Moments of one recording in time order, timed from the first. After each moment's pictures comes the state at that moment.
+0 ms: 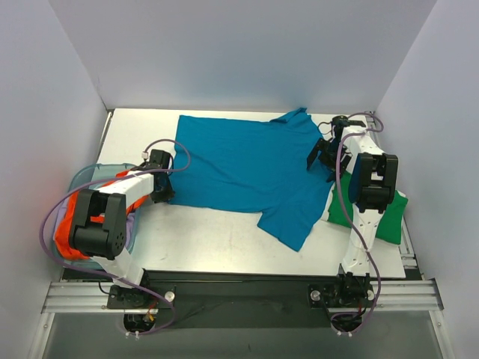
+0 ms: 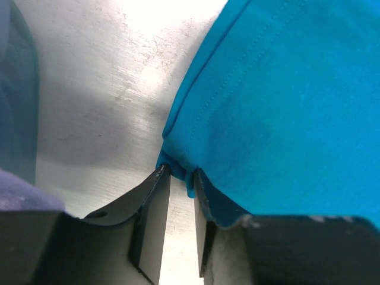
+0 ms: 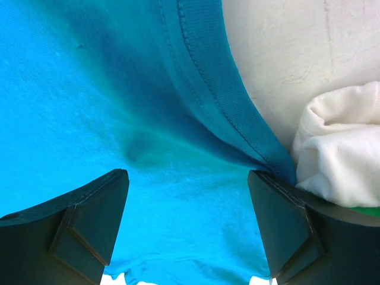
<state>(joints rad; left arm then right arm) -0.18 1.67 0.96 -0.45 -0.23 -0.50 -0.05 2.24 1.78 -0.96 -0.07 0.50</state>
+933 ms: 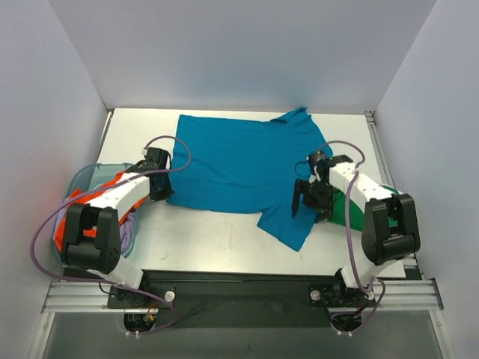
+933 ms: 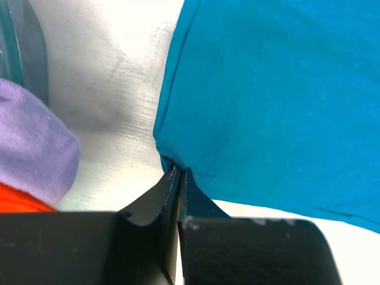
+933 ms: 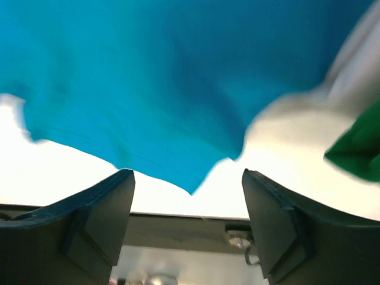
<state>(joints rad) -0.20 1.55 0.96 -0.53 -0.19 -0.45 0.22 1.62 1.09 -0.95 -0.11 0.42</state>
